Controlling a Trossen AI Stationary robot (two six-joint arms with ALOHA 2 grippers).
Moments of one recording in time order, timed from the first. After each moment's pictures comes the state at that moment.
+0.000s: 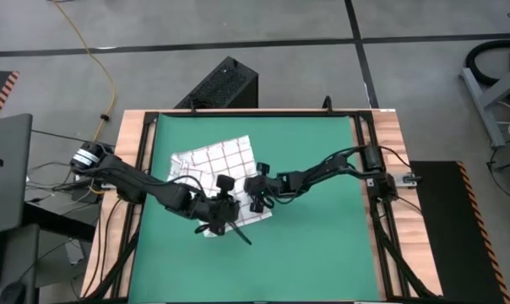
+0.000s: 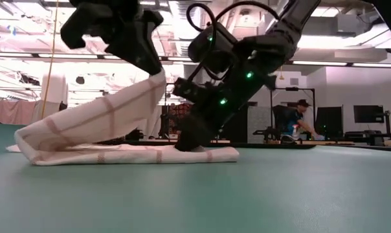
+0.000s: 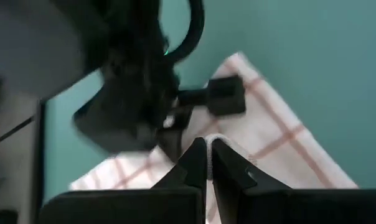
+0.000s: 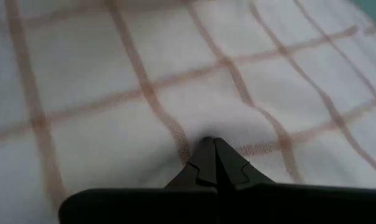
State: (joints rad) left arm -0.35 1.54 1.04 -0.37 -0.50 0.20; right arm 0.04 2.06 1.13 0.19 0.29 0.00
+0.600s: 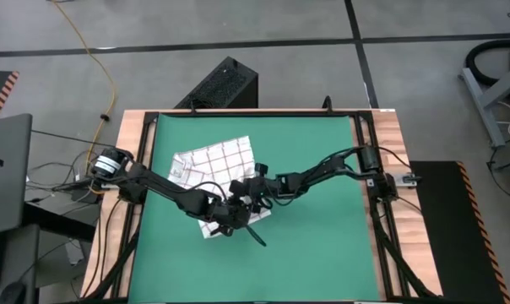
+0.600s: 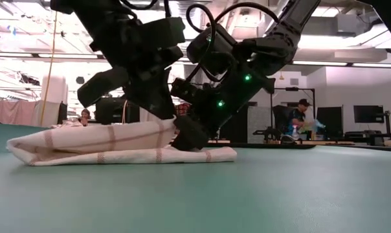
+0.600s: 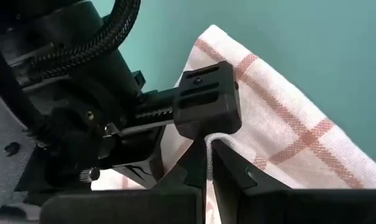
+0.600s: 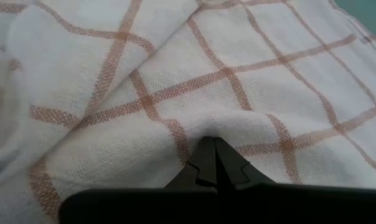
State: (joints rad) left arm -0.30 1.75 1.04 -0.23 -0.49 0.33; right arm 0.03 2.08 1.13 0.20 0.33 0.00
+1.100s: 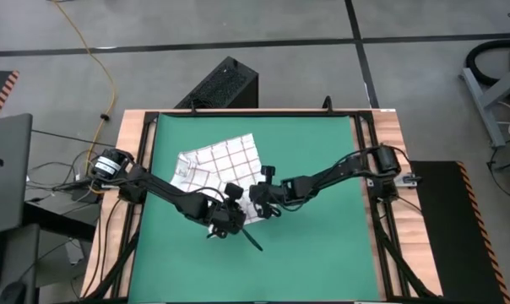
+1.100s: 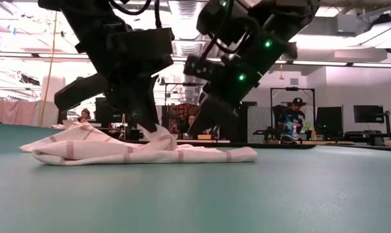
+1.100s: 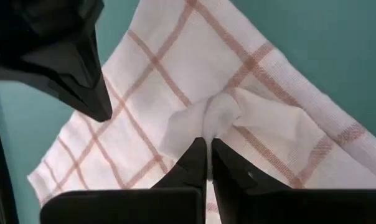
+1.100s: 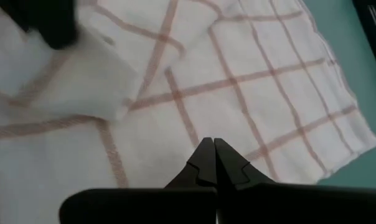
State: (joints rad) left arm -0.34 1.75 1.04 -0.36 -0.49 0.25; right arm 0.13 1.91 1.13 -0.03 0.47 -0.09
